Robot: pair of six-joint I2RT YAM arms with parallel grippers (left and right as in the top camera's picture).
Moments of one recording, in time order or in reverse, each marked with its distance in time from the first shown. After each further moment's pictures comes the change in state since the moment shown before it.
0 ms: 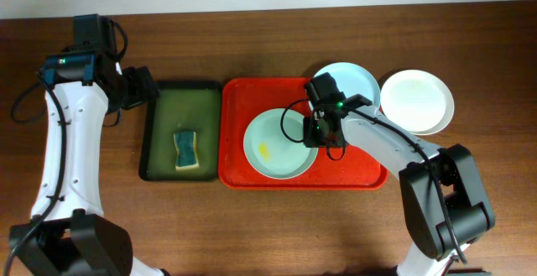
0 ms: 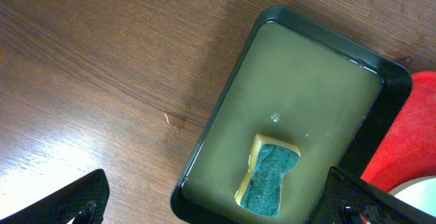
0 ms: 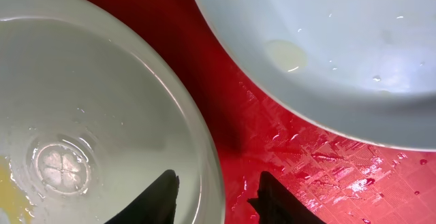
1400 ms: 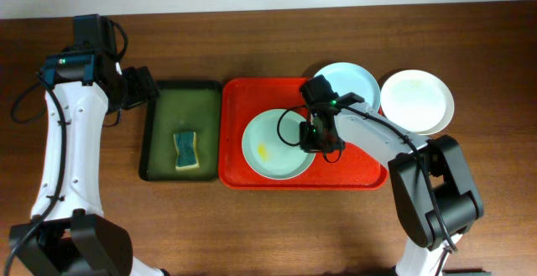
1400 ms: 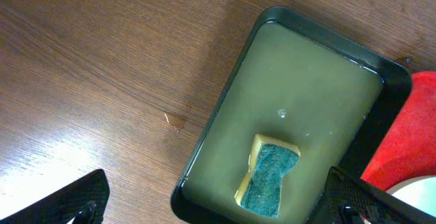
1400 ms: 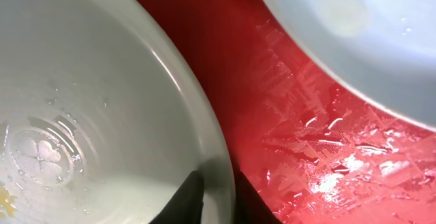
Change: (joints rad) left arm 0.000 0.000 0.000 0.000 0.000 0.000; right arm 0.008 0.068 0.034 -0.062 -0.061 0.000
